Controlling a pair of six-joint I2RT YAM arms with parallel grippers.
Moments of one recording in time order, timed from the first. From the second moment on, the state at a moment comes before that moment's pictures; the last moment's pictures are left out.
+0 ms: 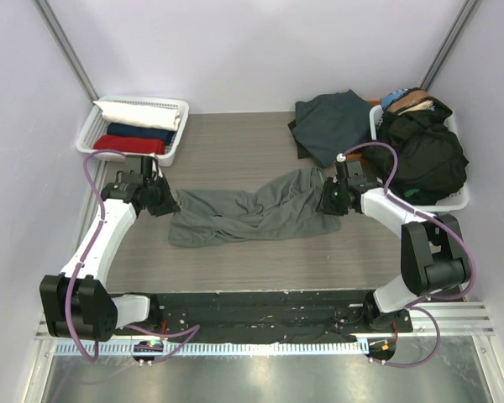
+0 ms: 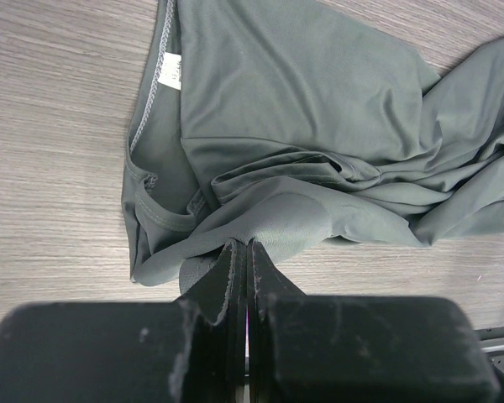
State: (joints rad) left arm -0.09 1.24 1.02 -0.74 0.14 -0.47; right arm 0.22 1.54 0.88 -0.34 -0.09 0.44
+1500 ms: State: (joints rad) left arm -0.09 1.24 1.02 -0.74 0.17 -0.47; right arm 0.22 1.59 0.90 -0.36 -0.04 0.42
